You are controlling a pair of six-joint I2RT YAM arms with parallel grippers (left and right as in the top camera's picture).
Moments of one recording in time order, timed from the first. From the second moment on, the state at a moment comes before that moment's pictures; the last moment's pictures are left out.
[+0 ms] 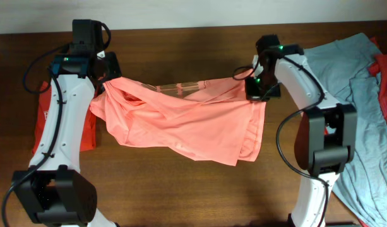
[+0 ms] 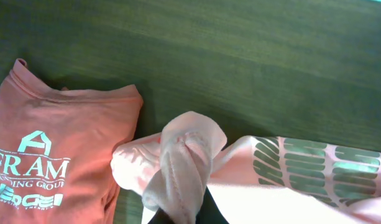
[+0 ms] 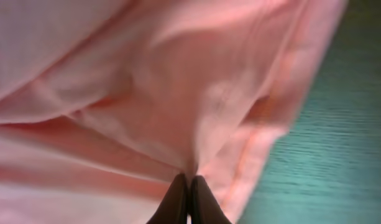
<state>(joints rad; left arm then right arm) -0.03 1.79 1.71 -0.92 -0.15 -0.23 0.11 2.14 1.81 -1.18 -0.11 0.14</state>
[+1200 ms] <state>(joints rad) 0.25 1.34 2.08 -1.21 0.23 -0.23 0.11 1.47 2.17 -1.44 0.27 0.08</state>
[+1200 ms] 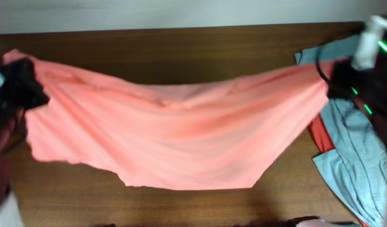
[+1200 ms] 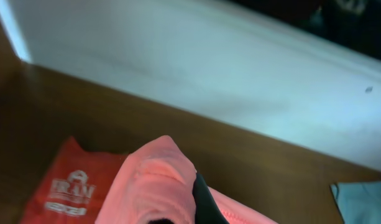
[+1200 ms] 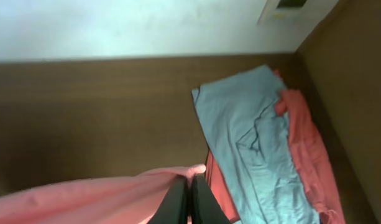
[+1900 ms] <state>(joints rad) 0.16 1.87 2.26 -1.15 0.33 -0.14 0.00 1.83 2.42 -1.41 0.26 0.06</state>
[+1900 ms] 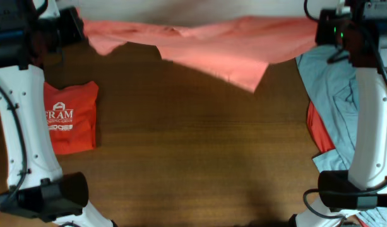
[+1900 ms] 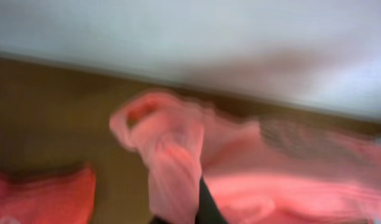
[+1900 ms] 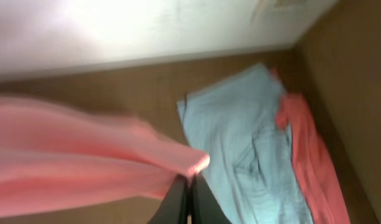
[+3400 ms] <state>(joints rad) 0.13 1.97 1.58 -1.34 0.12 -0.11 -0.13 1.75 1.46 -1.37 0.11 0.10</state>
